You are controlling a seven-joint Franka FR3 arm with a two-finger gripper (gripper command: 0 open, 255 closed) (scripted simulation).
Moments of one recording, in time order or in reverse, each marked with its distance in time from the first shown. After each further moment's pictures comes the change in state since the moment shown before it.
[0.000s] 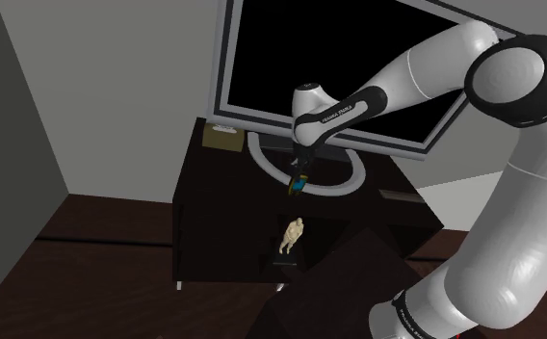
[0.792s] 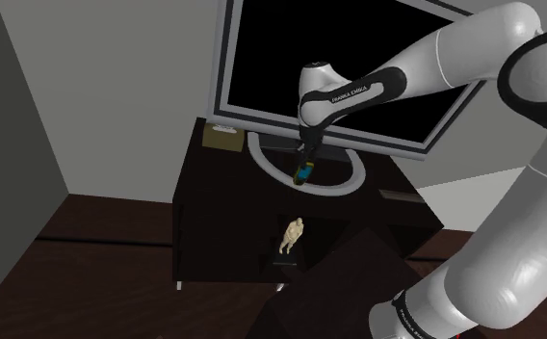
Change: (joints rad) arm -0.002 -0.115 0.009 0.020 0.032 -0.130 -0.046
